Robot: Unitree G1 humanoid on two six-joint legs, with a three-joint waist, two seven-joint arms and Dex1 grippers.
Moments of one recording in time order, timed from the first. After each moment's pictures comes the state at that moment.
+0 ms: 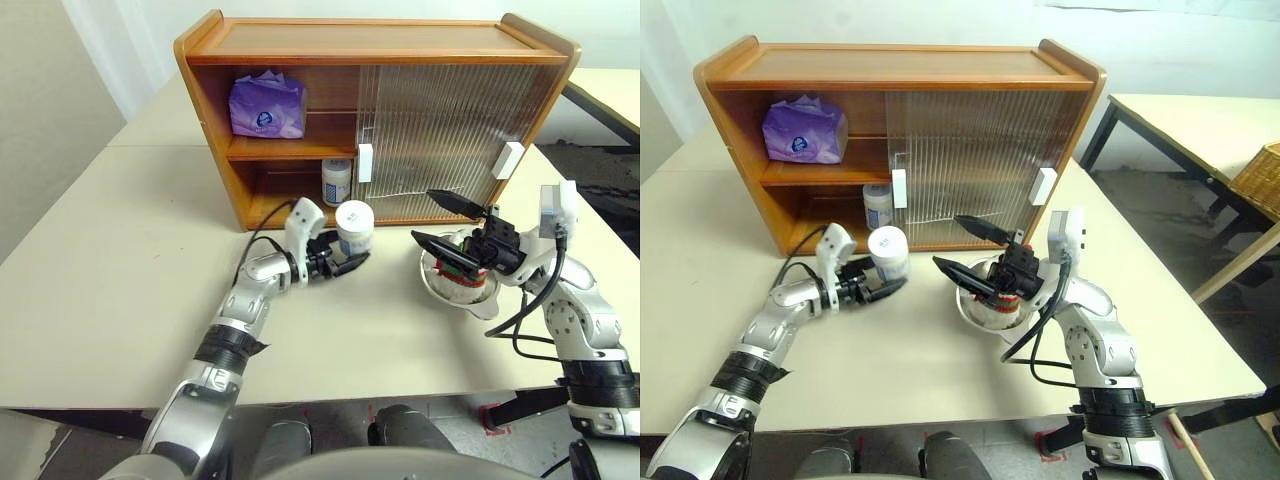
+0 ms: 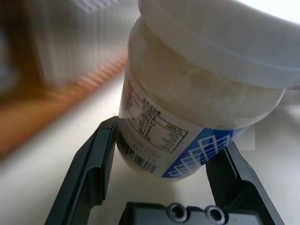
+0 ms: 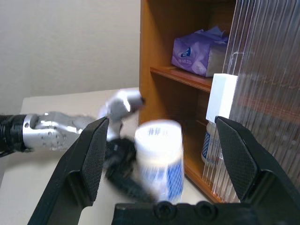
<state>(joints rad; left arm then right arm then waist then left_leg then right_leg) -0.39 0.24 -0.13 0.36 -0.15 0.09 -0.79 -0.21 -0.45 -0.10 -0.07 0.64 0.11 1.10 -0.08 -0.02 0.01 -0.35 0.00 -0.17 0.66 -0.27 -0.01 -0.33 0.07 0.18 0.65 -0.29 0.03</state>
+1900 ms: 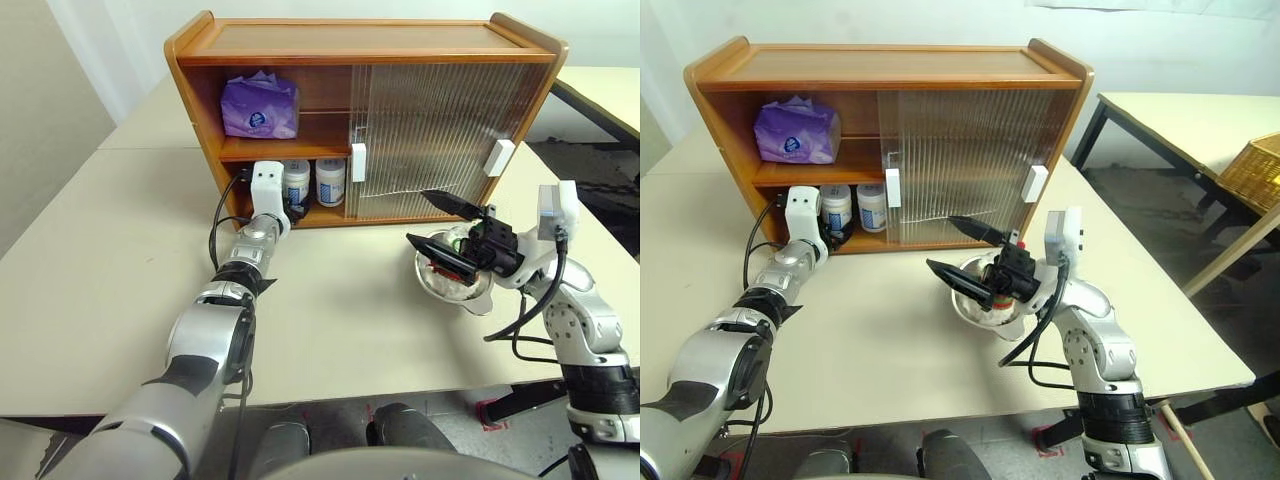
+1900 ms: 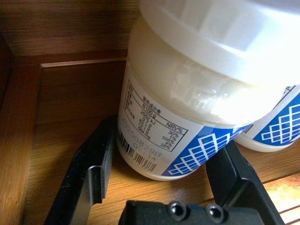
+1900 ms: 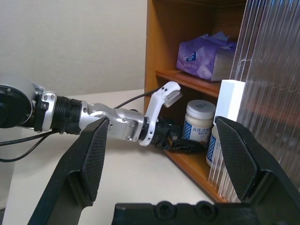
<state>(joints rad) -0.86 0.20 0.08 1.20 -0.04 -0.09 -0.19 -0.19 -0.44 -0.09 -0.14 0.65 0.15 1.08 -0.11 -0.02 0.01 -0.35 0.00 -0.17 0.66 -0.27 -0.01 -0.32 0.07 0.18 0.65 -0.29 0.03</state>
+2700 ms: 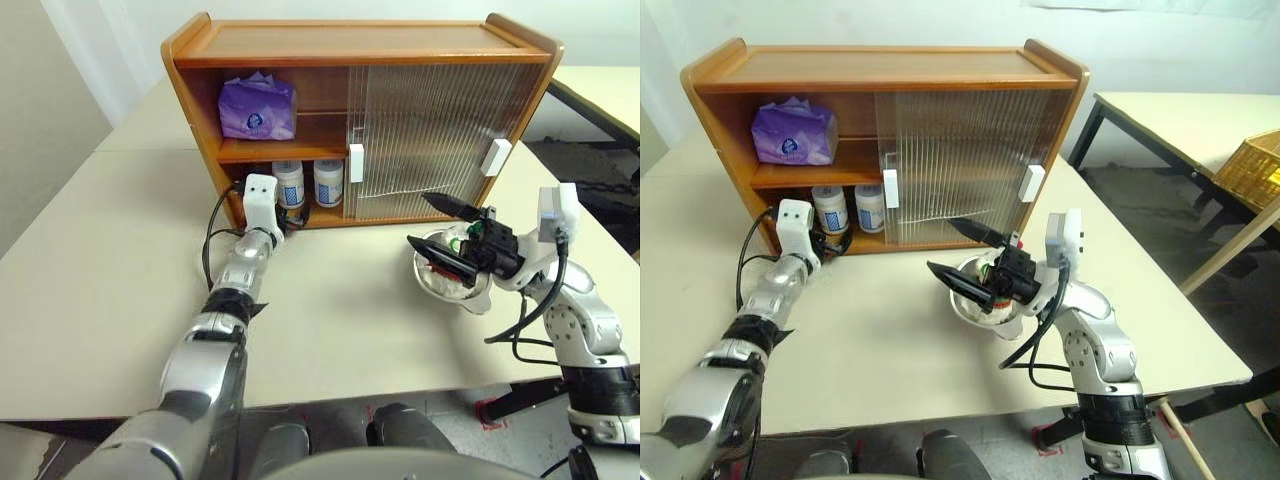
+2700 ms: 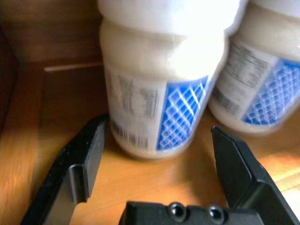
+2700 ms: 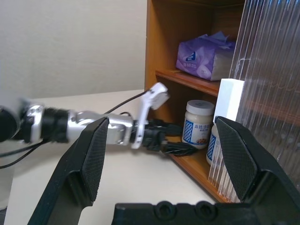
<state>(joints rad) -0.56 0.21 0.04 0.78 -0.03 -0.09 -0.28 -0.19 -0.43 -0.09 -0.13 0.65 0.14 1.10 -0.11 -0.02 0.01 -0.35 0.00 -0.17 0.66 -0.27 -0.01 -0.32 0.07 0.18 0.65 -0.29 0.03</state>
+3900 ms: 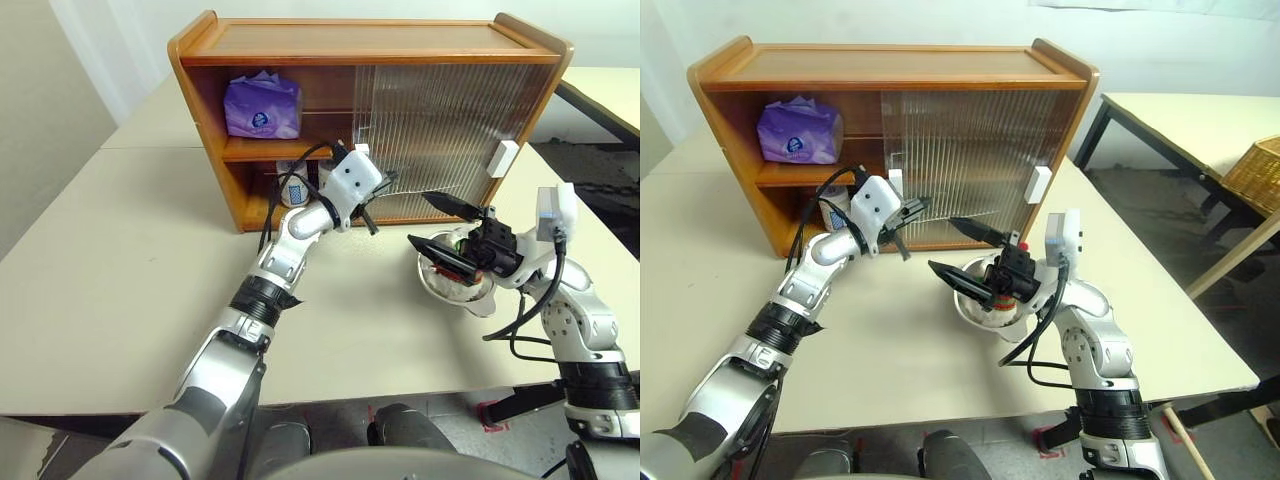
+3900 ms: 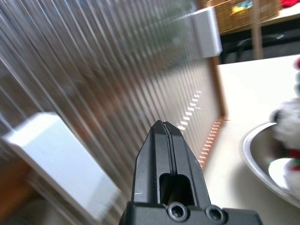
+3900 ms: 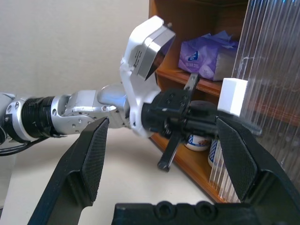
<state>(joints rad) -0.67 0.14 -0.26 0.44 0.13 -0.20 -0.50 -0.21 -0.43 -0.09 -0.09 0.64 0.11 1.11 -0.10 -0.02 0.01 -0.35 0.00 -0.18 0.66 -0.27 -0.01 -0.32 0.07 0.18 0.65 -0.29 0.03</state>
